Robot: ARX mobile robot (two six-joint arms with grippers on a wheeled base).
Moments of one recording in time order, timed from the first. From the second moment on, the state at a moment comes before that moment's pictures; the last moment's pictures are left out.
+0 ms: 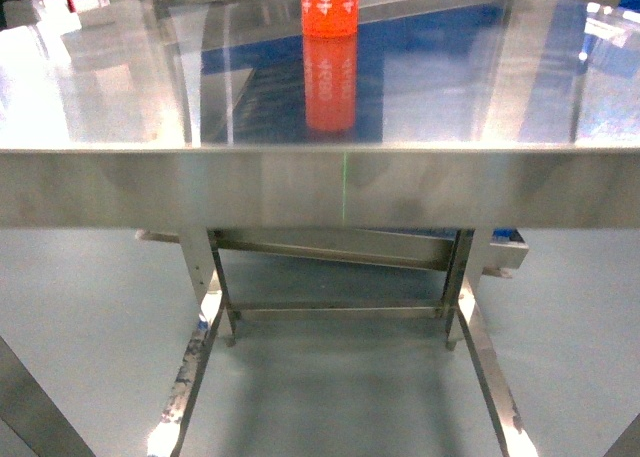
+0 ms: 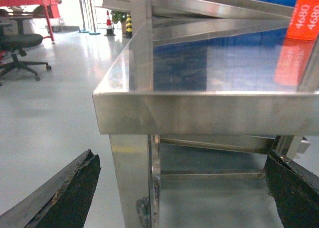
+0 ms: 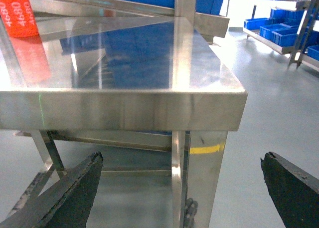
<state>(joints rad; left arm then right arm) 0.00 0.01 0.01 0.00 0.00 0.00 0.00 0.00 0.01 -0.01 0.00 0.00</state>
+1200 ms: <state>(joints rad) 0.00 0.01 0.01 0.00 0.00 0.00 0.00 0.00 0.01 -0.01 0.00 0.00</state>
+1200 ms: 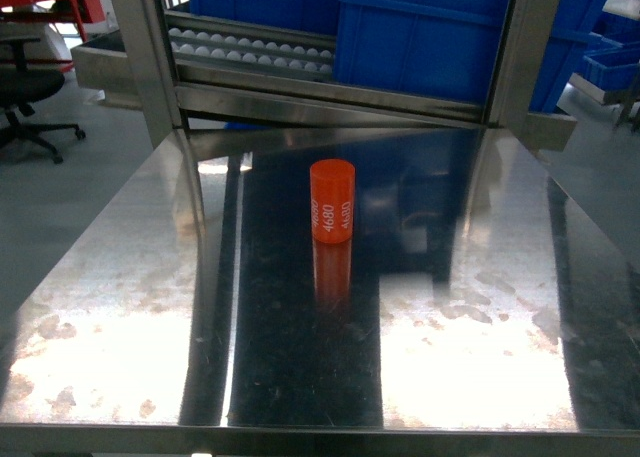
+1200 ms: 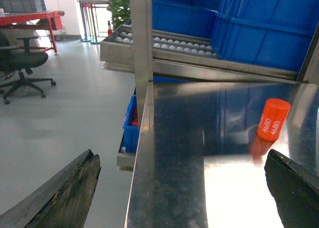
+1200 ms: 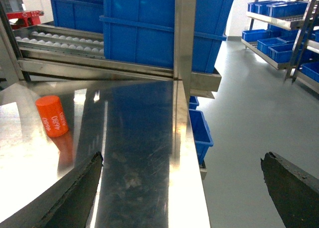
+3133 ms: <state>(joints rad) -0.23 1.24 0.43 0.92 -0.20 -0.07 0.00 0.00 0.01 -0.01 0.00 0.00</state>
